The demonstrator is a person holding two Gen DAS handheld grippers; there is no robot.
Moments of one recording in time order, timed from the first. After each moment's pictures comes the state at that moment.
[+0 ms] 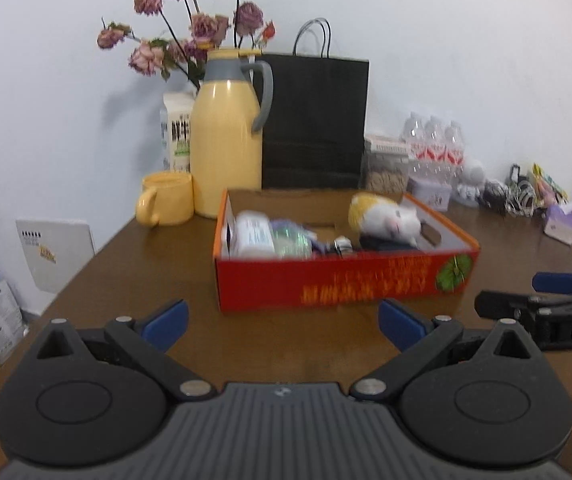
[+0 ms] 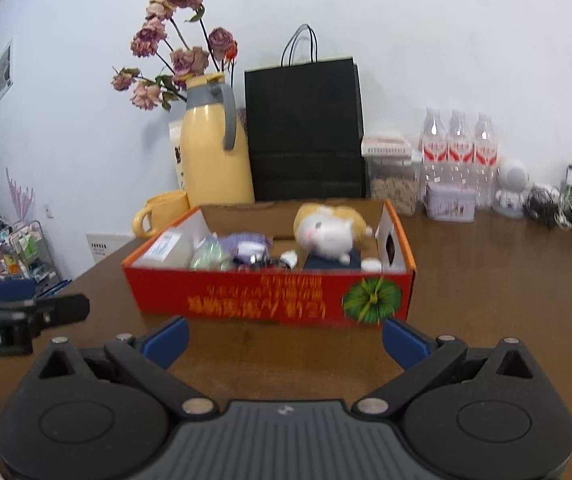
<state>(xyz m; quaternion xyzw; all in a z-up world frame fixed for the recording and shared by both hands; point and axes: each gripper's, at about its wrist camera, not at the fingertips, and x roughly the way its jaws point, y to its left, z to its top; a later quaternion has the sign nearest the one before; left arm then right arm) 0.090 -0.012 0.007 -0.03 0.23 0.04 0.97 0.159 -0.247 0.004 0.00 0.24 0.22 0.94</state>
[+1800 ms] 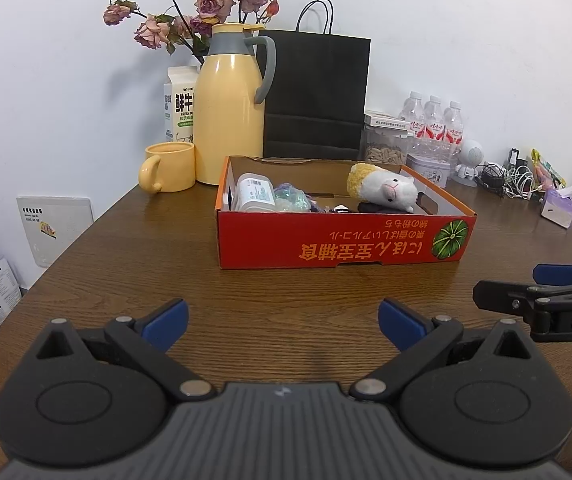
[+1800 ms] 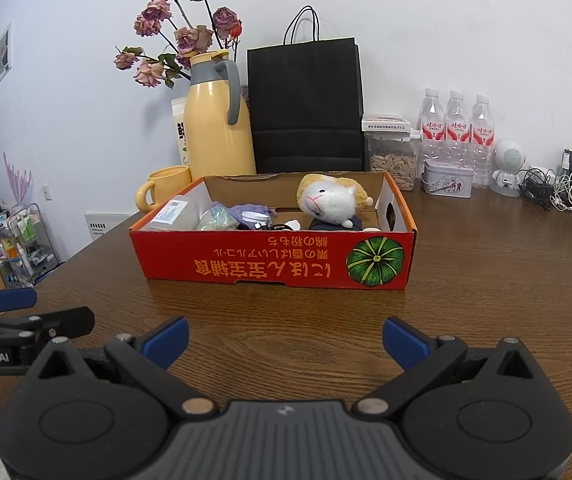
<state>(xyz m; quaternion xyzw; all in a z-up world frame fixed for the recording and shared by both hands) 0.072 -0.012 -0.009 -0.04 0.25 0.04 0.97 0.137 -0.245 -0.006 -0.01 0.26 0.22 0.94</state>
